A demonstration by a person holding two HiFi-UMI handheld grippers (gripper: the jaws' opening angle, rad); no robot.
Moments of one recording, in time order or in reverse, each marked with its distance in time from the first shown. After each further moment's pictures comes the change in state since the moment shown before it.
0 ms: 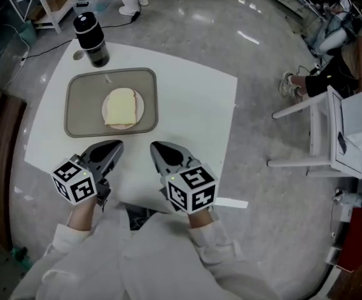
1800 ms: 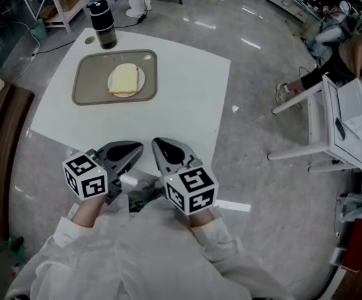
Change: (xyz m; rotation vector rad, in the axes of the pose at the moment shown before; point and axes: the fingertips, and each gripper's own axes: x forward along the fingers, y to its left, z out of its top) left arm -0.042 -0.157 -0.068 0.042 0.038 -0.152; right arm -0.115 0.077 -0.048 -0.112 -0.077 -0.022
